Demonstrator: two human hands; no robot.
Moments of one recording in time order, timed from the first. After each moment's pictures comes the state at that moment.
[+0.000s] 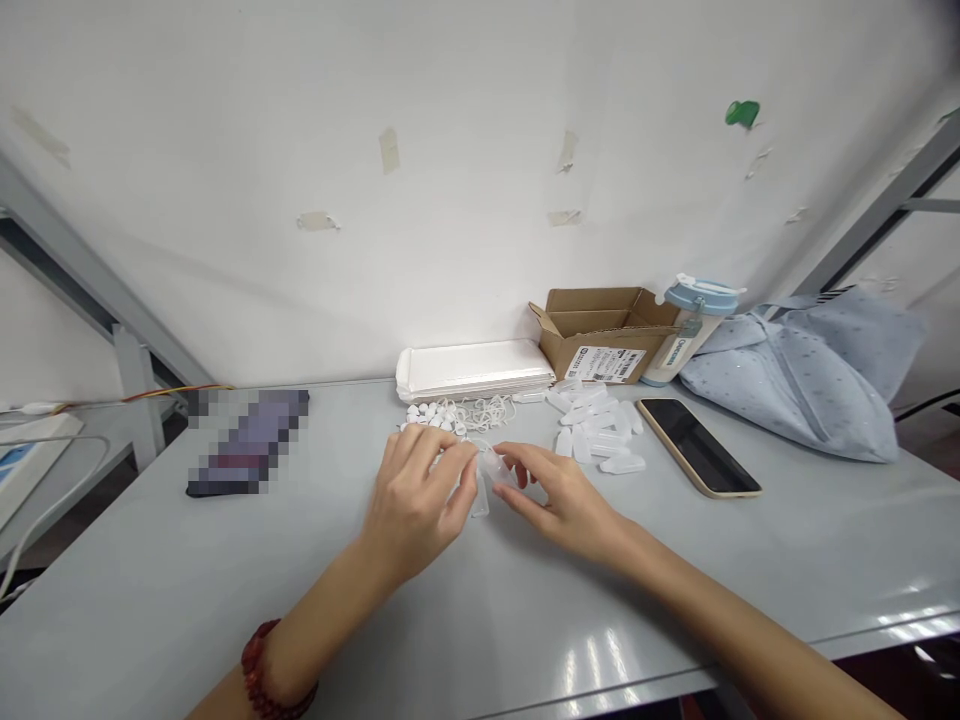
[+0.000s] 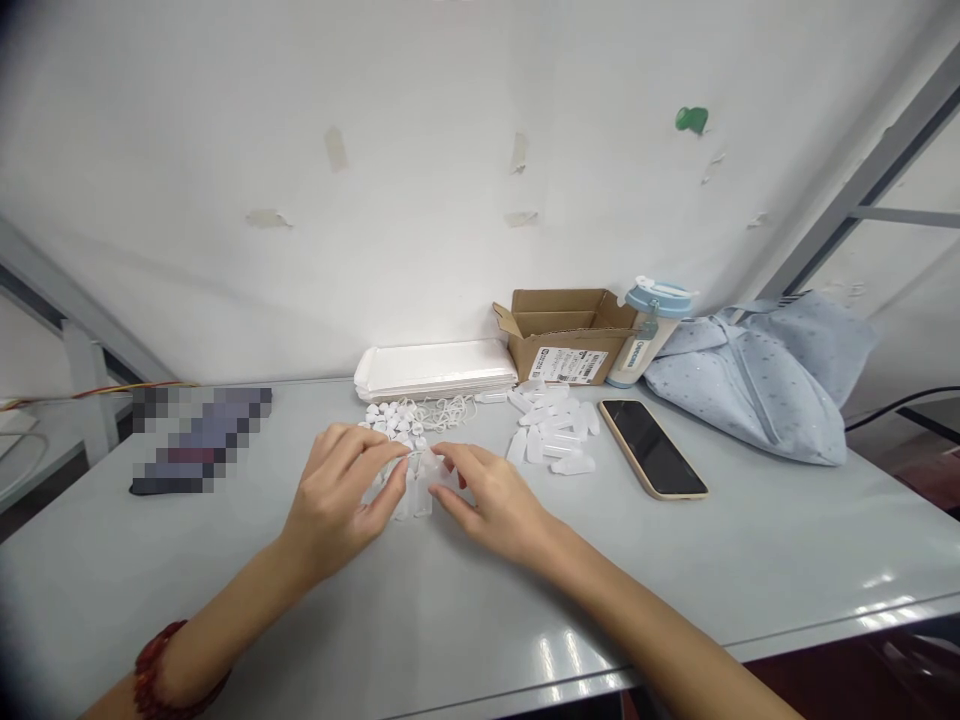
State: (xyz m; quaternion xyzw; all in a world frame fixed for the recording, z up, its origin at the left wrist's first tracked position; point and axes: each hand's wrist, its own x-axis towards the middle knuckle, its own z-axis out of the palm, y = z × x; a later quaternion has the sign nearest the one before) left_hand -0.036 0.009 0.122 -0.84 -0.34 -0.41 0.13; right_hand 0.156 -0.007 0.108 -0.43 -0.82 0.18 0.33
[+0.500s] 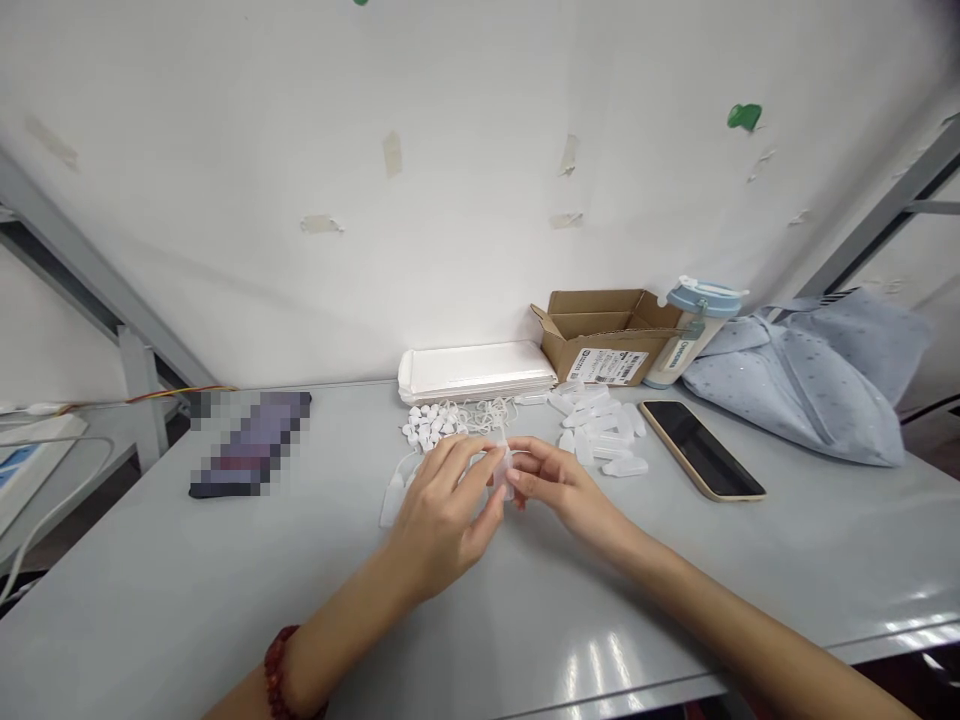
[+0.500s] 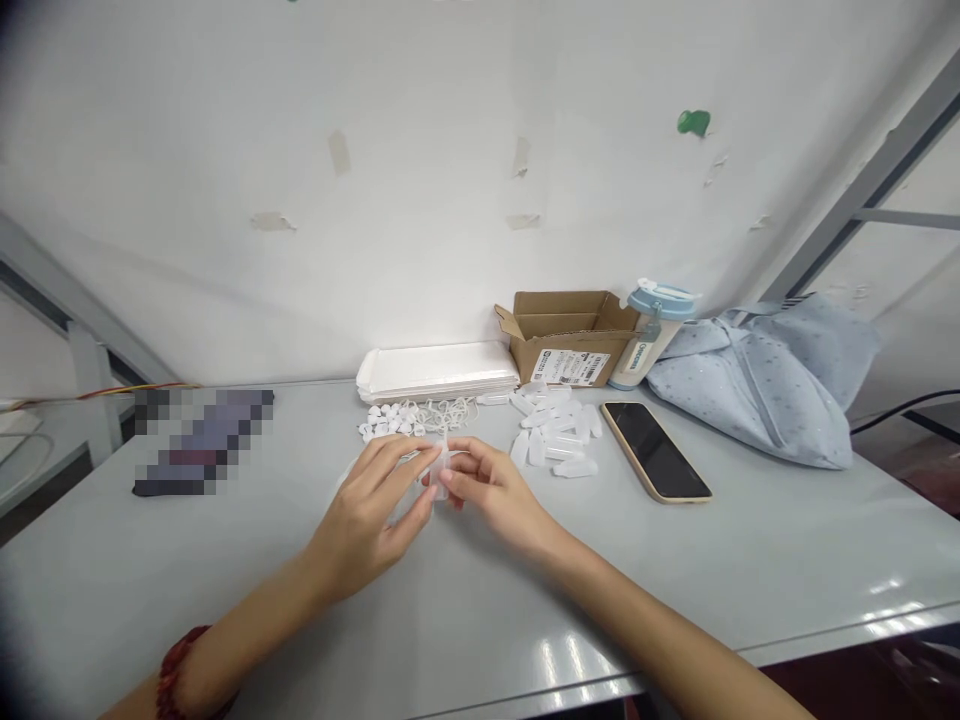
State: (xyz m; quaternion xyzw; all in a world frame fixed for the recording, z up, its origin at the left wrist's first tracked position) left_hand -0.026 0.002 0.115 -0.87 -0.30 -0.40 0.00; right_hand 0.149 -0.003 0.112 -0.36 -0.55 0.61 0.44
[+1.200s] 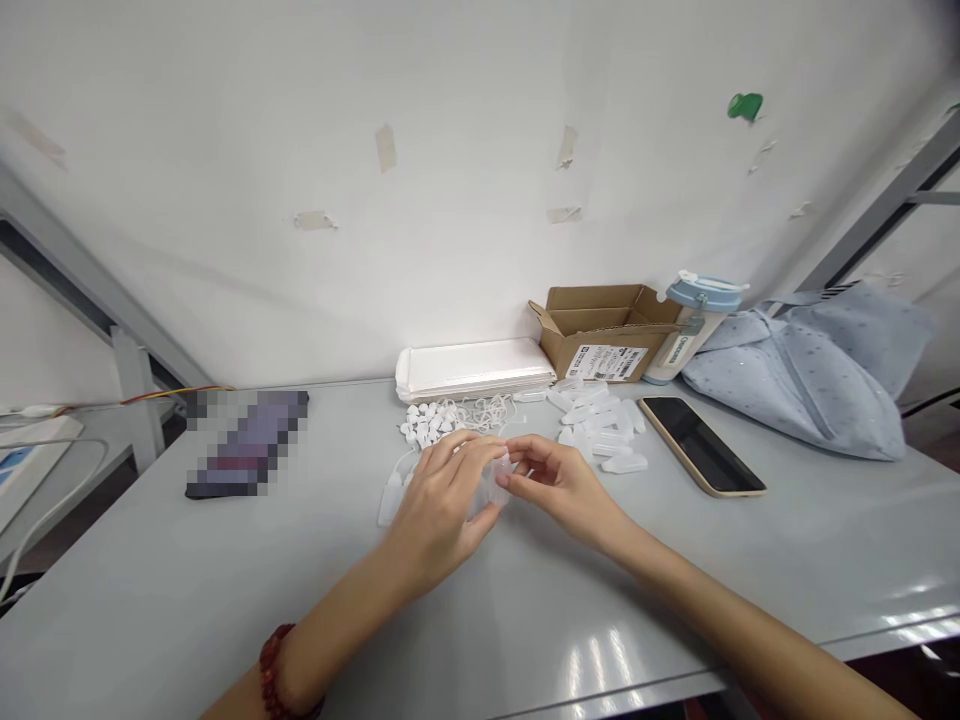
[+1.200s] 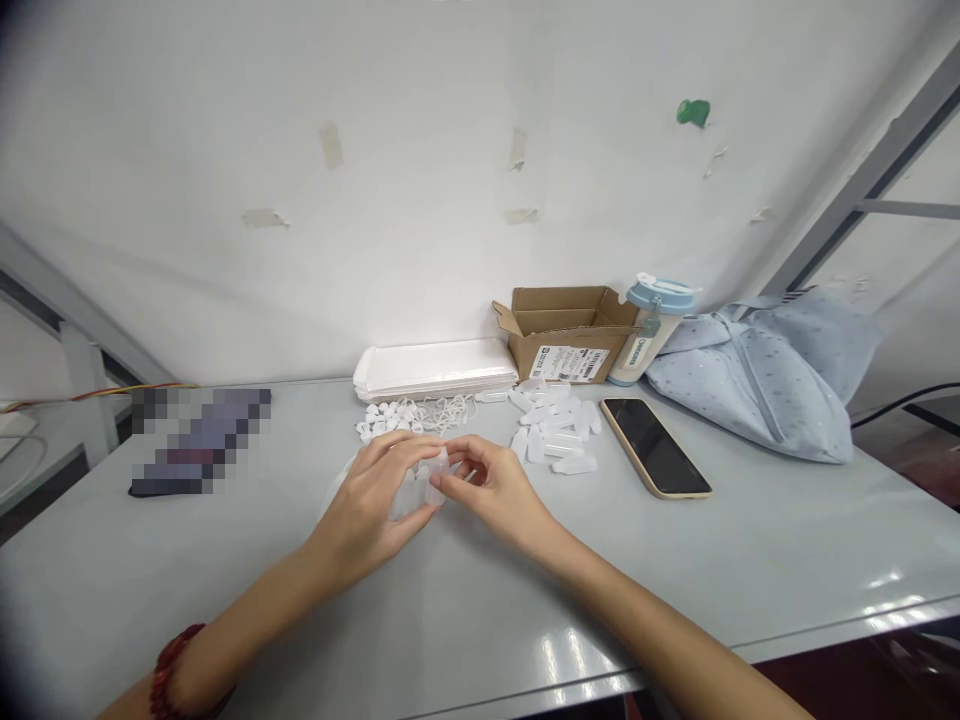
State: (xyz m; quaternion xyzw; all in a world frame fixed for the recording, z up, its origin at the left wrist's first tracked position) left_hand -0.028 0.009 0.106 -0.88 -0.31 -0.36 -0.04; right_hand 0.150 -0.002 0.114 -0.45 -0.62 0.47 0.43
